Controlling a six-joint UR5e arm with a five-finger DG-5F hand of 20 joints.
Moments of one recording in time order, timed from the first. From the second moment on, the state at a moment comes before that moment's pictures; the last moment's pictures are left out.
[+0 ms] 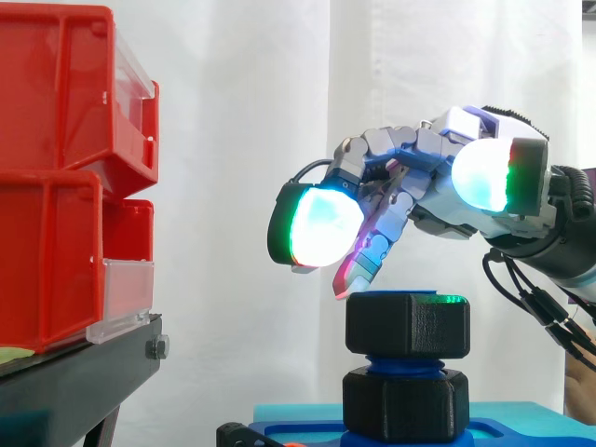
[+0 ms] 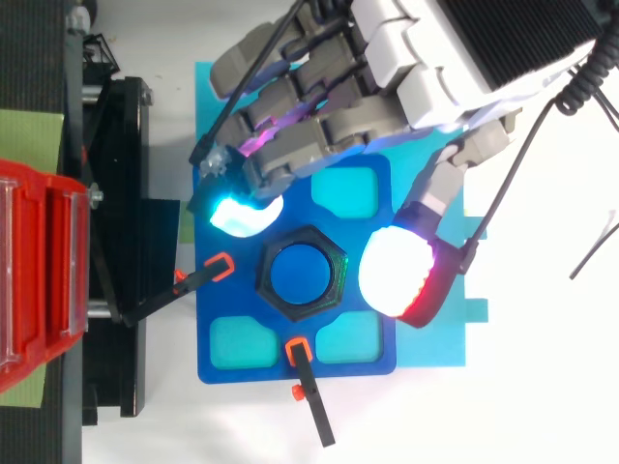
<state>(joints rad) -0.10 -2.37 -1.15 -2.30 -2.21 -1.12</state>
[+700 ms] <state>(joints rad) -0.07 -2.37 -1.18 -2.29 -2.16 -1.12</state>
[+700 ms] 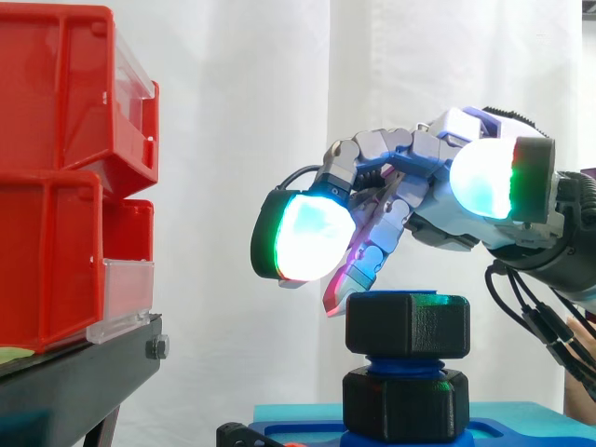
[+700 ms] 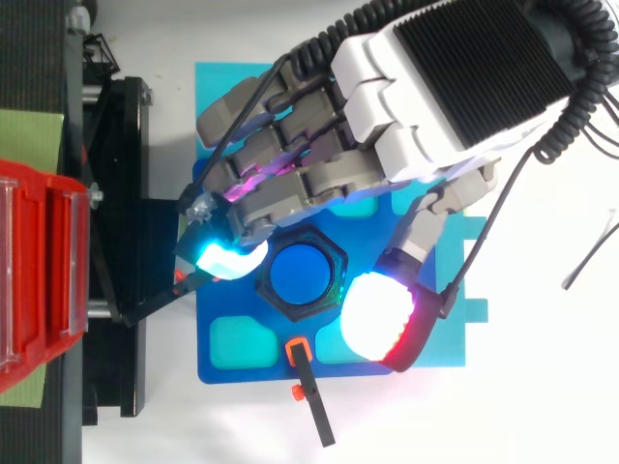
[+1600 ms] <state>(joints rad) -0.07 -2.37 -1.18 -2.29 -2.16 -1.12</state>
